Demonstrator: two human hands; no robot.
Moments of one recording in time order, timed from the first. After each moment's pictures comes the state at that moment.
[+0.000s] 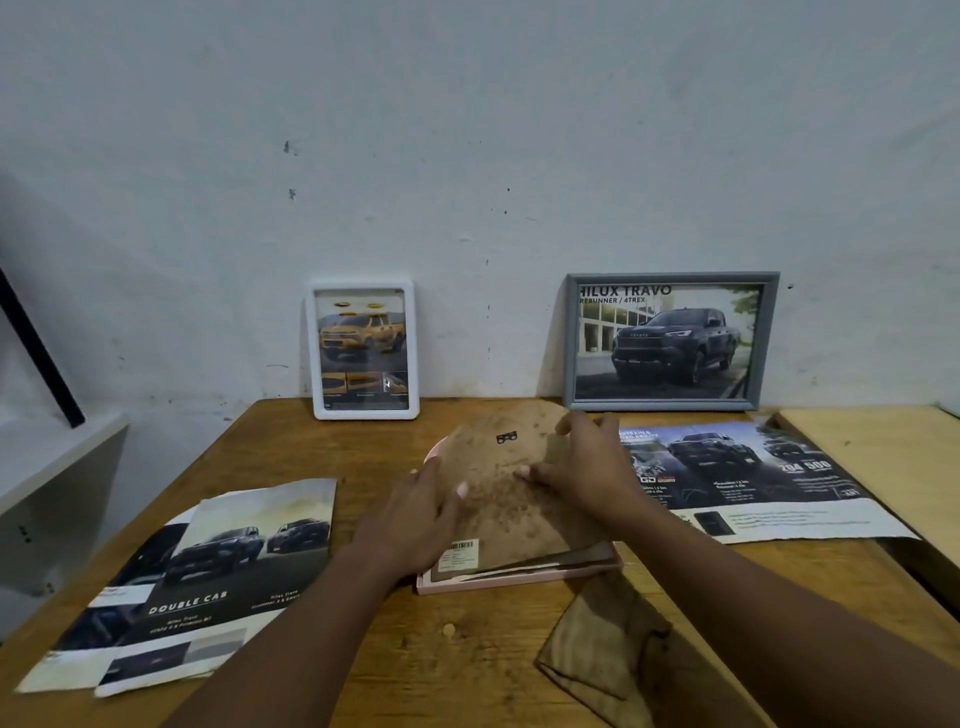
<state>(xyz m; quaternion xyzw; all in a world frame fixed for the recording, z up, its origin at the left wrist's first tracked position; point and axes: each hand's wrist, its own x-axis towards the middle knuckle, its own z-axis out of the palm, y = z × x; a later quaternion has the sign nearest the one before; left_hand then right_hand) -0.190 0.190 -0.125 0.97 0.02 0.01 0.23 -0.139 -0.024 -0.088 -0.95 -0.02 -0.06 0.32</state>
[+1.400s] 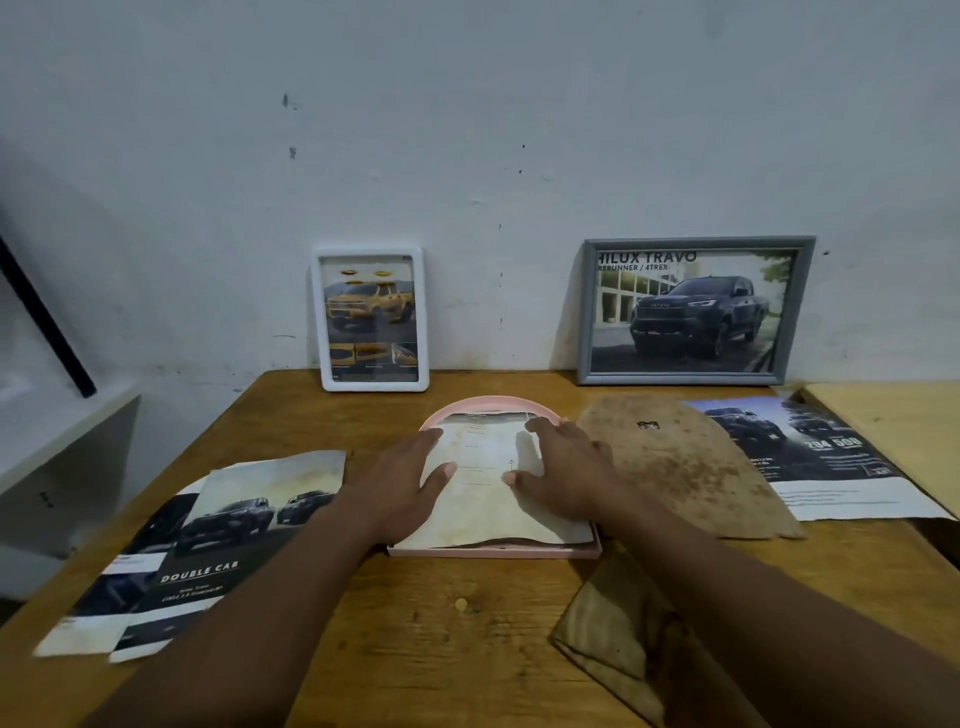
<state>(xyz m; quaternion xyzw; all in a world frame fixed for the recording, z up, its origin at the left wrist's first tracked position) -0.183 0.221 -0.125 0.99 -0.01 -0.02 0.14 -0.142 -0.003 -0.114 -0.97 -0.15 0.03 0.19</state>
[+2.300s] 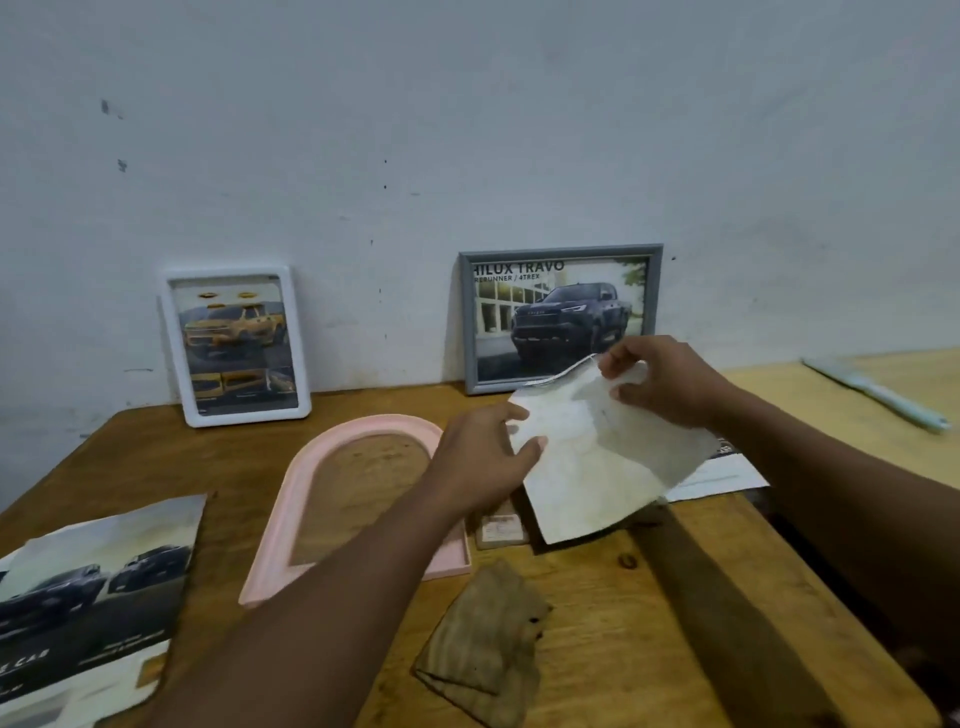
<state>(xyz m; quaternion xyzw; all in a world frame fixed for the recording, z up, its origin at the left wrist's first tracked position) -0.144 0.023 -0.093 0.90 -0.17 0.10 0.39 -0.116 -0.223 -0.028 -0.95 -0.10 -0.09 0.29</state>
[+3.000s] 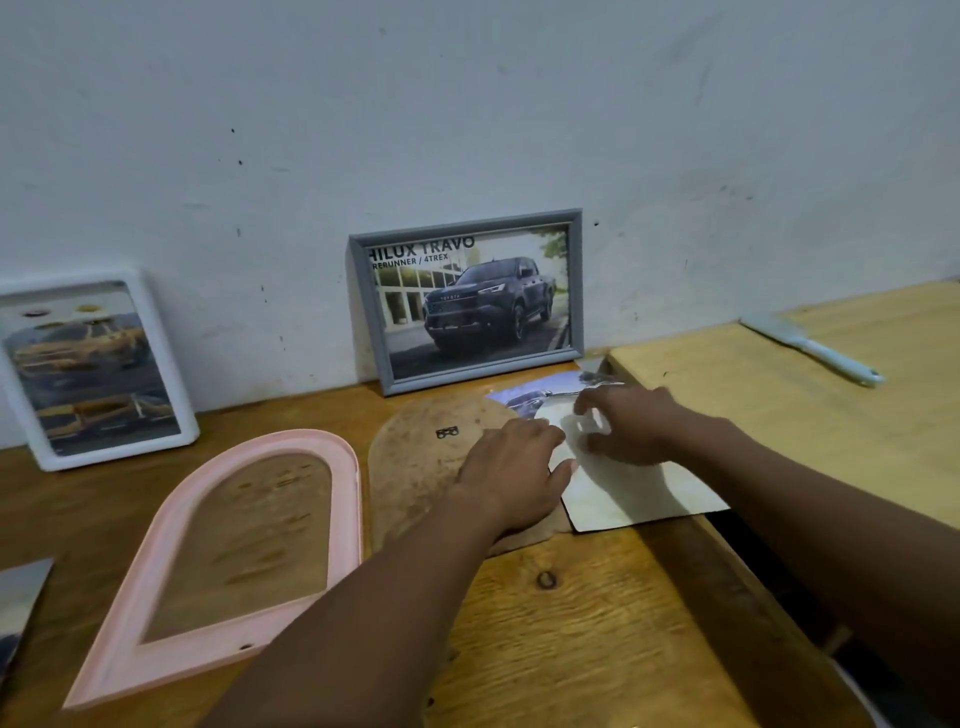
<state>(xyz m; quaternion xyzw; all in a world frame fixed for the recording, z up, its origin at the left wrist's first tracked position) -0.099 -0.101 -0.137 0.94 -0.32 0.06 0.10 -0.092 -0.289 -0.100 -1.00 -0.06 0.02 0.02</state>
